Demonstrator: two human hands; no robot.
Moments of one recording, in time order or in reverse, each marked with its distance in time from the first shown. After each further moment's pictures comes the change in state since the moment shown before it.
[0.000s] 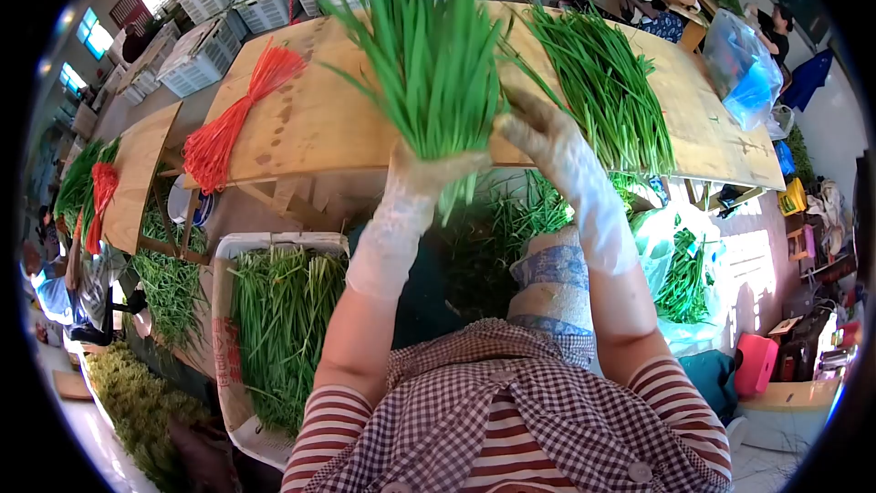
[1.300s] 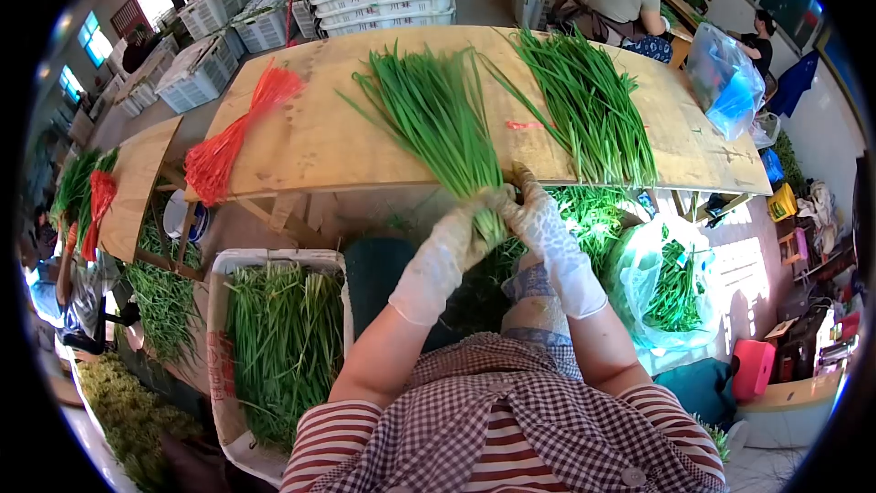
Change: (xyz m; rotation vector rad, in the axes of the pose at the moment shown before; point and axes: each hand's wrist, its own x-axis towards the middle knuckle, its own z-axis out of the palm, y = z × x) left_hand -0.015 -0.080 0.024 -0.621 -0.086 -0.563; right_hand -0.047 0.035 0.024 -0.124 0.079 0.310
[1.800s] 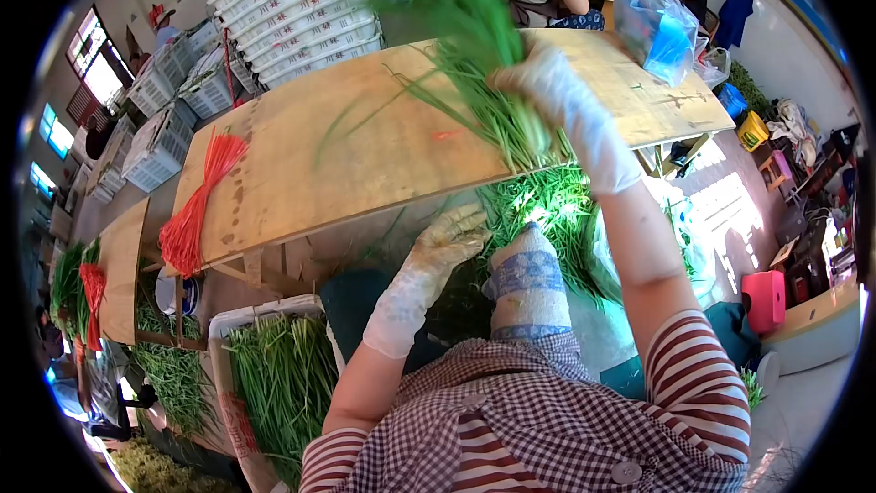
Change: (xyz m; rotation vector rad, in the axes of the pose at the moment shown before) left_hand -0.028 -0.017 0.035 0.463 -0.263 0.033; right_hand 0.064 -0.073 -0.152 -0.040 0.221 -0.286
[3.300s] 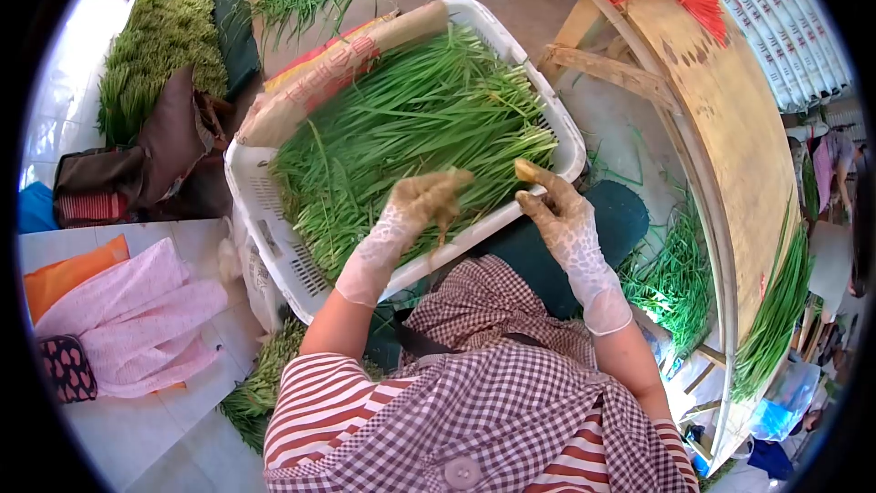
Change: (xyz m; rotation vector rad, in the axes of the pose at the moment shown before) left_hand -0.394 -0.081 -0.151 -0.076 1.307 0.167; right_hand -0.270 -0.021 0.410 0.220 -1.263 -0.008
